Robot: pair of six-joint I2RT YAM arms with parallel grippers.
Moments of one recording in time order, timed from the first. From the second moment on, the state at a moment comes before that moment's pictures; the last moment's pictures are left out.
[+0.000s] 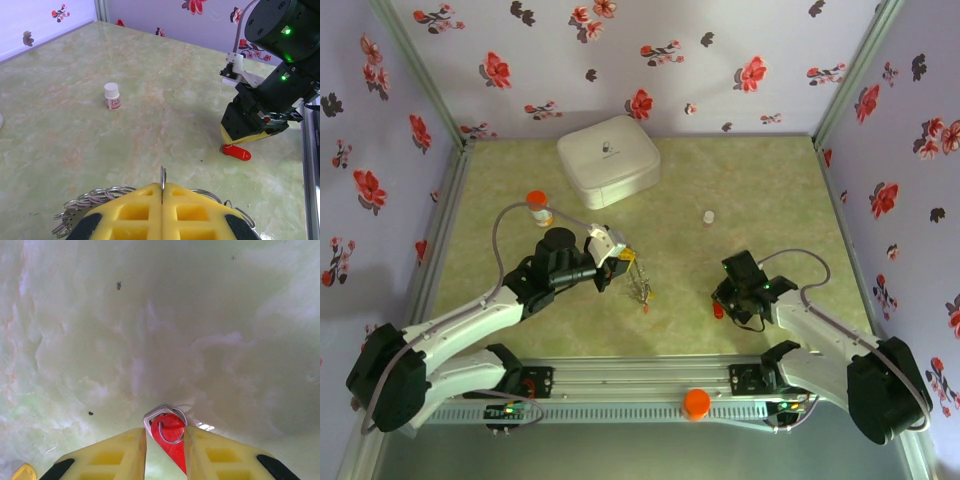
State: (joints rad) left arm -0.77 1.09 0.59 0.17 0.39 0.08; right arm 0.50 1.02 0.44 -0.57 -0.05 1.25
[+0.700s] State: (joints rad) left arm -0.77 1.09 0.59 0.17 0.39 0.08; right arm 0.49 1.07 0.44 -0.55 -0.04 1.23
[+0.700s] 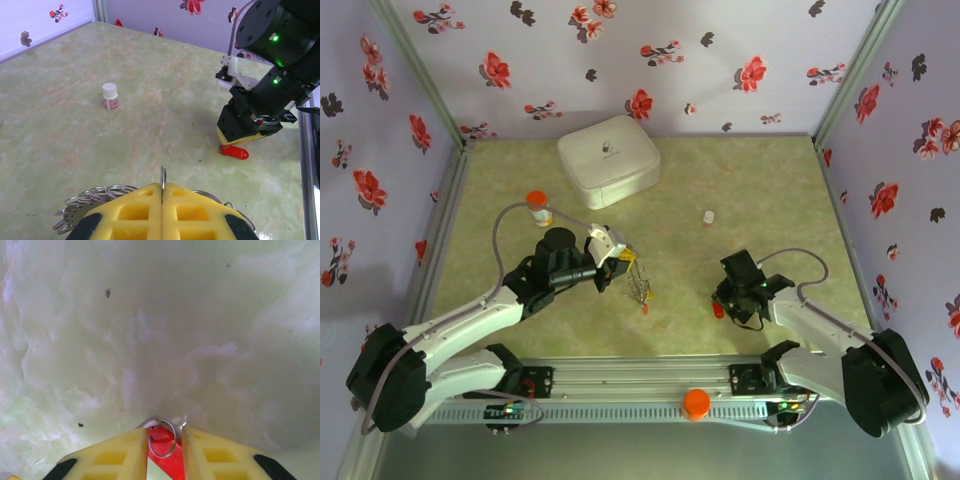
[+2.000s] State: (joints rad) left arm -0.77 1.09 0.59 0.16 0.38 0.09; right arm 0.47 1.40 0.74 -0.64 -0.12 0.71
